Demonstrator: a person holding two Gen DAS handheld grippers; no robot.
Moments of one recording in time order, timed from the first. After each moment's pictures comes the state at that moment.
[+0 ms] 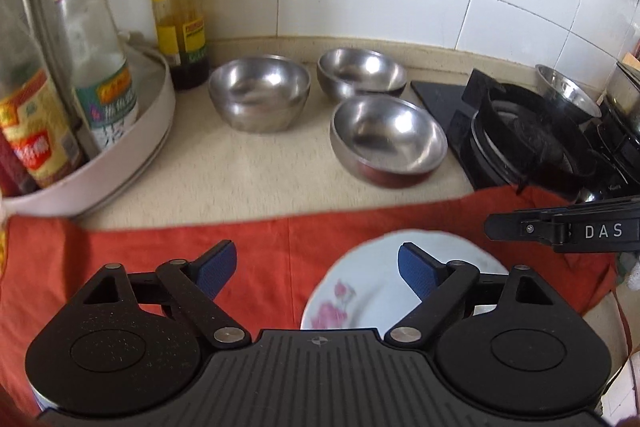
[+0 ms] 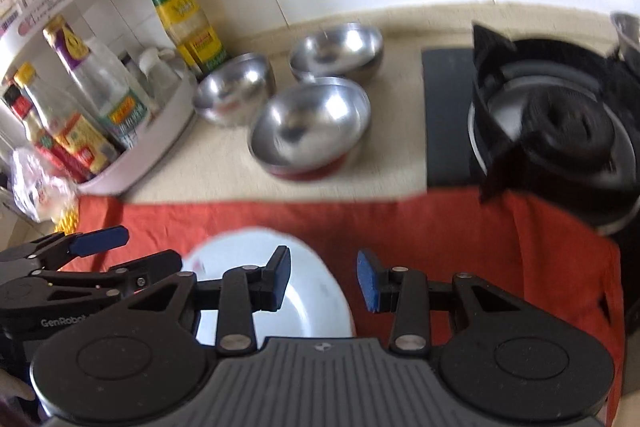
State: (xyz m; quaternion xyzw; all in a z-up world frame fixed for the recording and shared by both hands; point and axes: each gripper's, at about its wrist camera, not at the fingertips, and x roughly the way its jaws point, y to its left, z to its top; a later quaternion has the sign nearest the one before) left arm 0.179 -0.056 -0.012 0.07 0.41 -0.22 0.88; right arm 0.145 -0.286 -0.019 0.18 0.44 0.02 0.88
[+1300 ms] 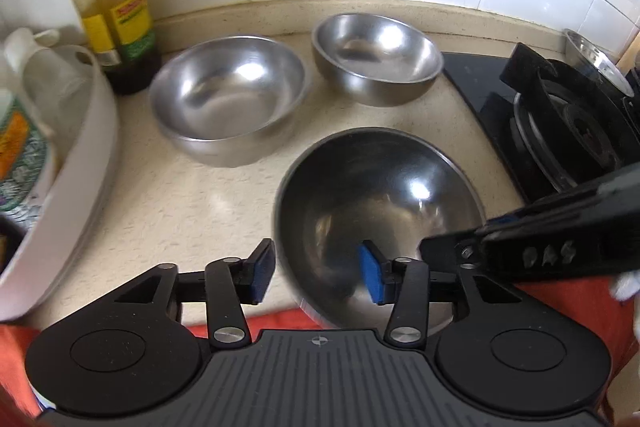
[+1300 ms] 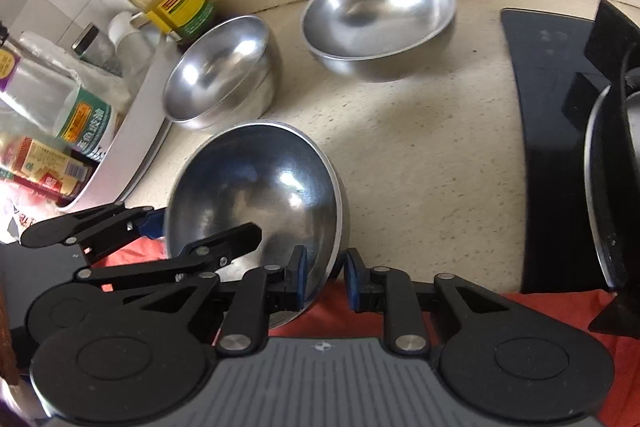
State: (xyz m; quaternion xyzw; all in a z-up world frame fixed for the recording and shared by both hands) left arm 0.283 -0.090 -0.048 0.12 0.47 -0.24 0.84; right arm 0.278 -0.280 -0.065 0.20 0.54 0.06 0.81
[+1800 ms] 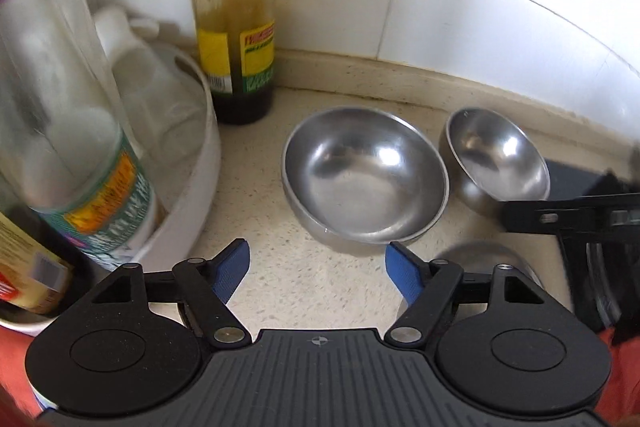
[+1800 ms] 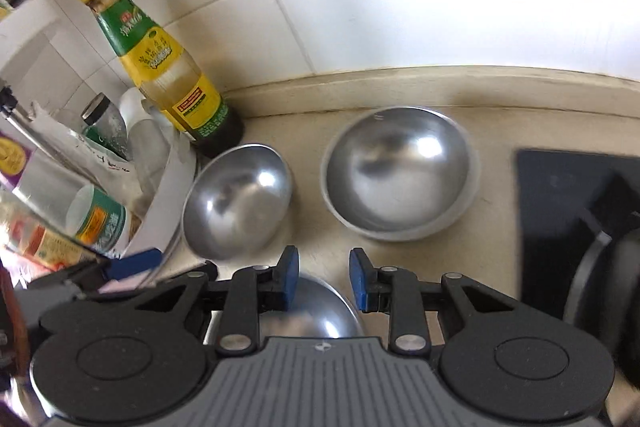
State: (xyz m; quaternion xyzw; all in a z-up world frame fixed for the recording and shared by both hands) left arm 0.352 -0.055 -0.037 0.01 0.47 -0.13 0.87; right arm 0.356 -0.279 -0.026 0.19 0.48 0.06 0.85
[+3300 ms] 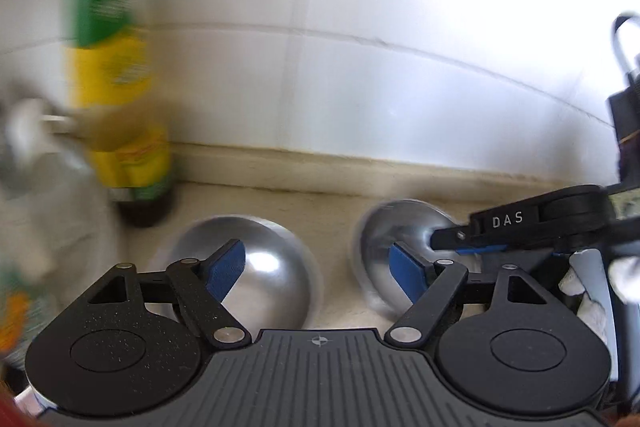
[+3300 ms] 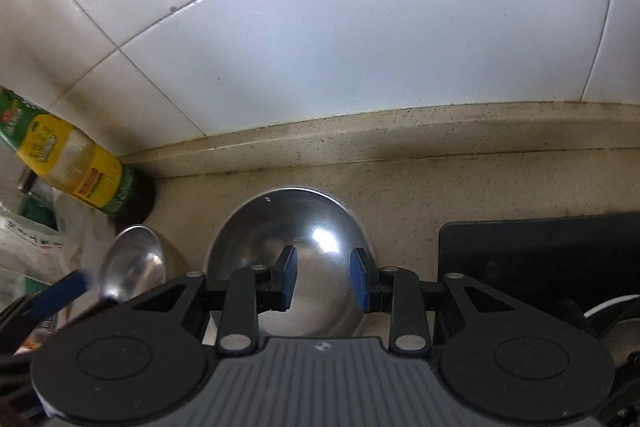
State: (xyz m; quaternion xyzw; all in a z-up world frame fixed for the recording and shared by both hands) left arm 0.383 -0.137 -0.012 0.01 0.41 -0.21 0.89; right arm 0.401 -0.374 -0.039 0.21 0.48 0.01 0.85
